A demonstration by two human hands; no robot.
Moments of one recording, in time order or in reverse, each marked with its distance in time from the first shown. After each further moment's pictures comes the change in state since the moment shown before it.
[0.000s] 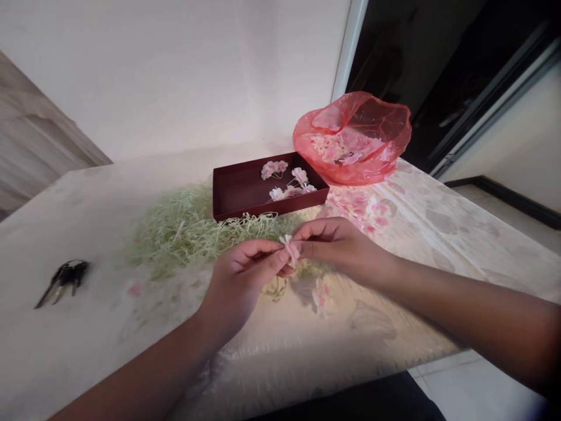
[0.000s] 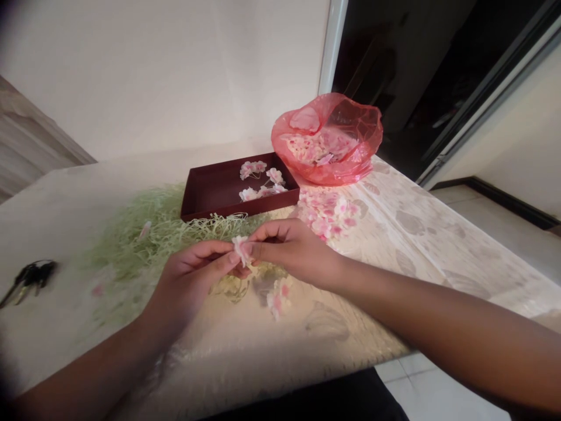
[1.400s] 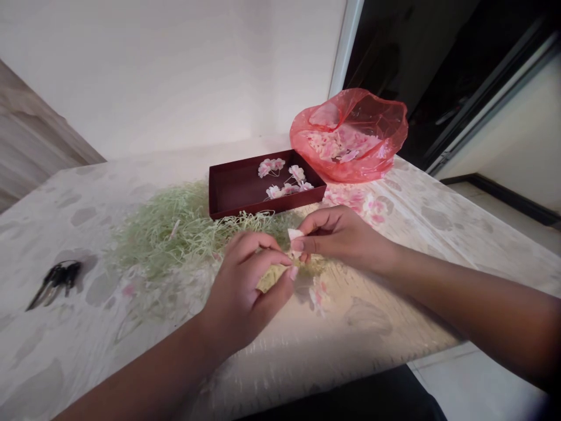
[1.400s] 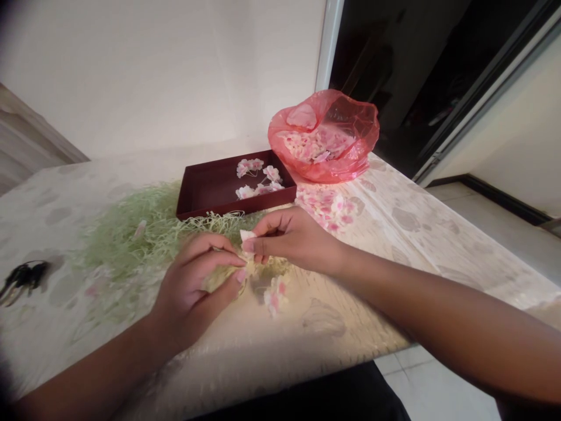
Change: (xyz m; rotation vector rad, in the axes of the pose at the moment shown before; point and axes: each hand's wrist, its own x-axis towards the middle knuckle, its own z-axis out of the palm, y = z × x) left_hand -0.004 -0.007 -0.004 0.820 -0.048 0.724; right_hand 0.001 -0.006 -0.012 -0.078 0.019 -0.012
